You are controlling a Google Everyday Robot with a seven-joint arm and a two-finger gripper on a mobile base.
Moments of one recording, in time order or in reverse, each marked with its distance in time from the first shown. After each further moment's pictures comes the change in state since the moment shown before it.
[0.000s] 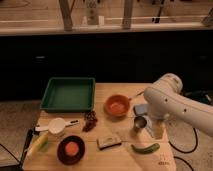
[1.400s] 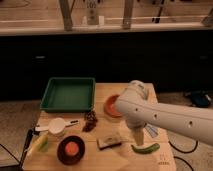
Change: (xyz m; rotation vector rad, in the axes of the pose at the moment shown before) arm -0.097 0.016 -0.002 -0.007 0.025 -0.134
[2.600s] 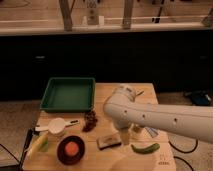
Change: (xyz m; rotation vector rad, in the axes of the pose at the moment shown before) arm -0.058 -0.019 0.015 0.038 -0.093 -0.024
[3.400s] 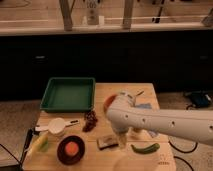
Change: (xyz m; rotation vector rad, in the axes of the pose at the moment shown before) arm -0.017 0.004 0.042 -0.007 -0.090 0.006
